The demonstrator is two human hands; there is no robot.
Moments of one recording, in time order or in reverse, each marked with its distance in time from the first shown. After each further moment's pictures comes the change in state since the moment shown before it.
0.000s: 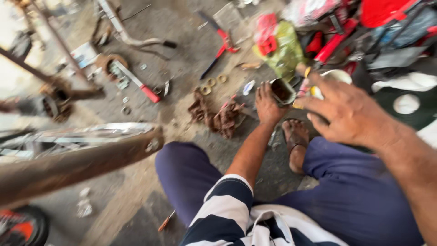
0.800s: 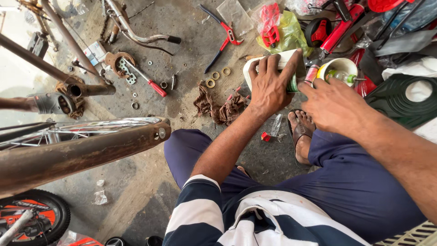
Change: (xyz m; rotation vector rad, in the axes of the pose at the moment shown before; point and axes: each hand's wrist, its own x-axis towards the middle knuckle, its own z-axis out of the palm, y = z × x) left_hand 0.047 0.114 -0.196 0.124 -0.088 0.418; right_hand 0.004 -0.014 0.017 -0.414 -0.556 0.080
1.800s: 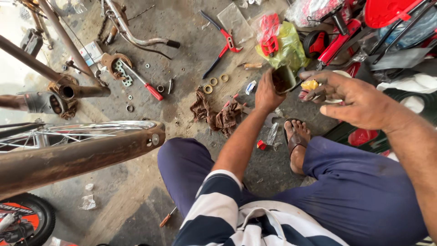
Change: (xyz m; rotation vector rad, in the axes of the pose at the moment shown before) left_hand -0.030 -0.091 0.197 -0.386 0.053 -0.355; right_hand -0.007 0.061 0.029 1.503 0.213 -0.114
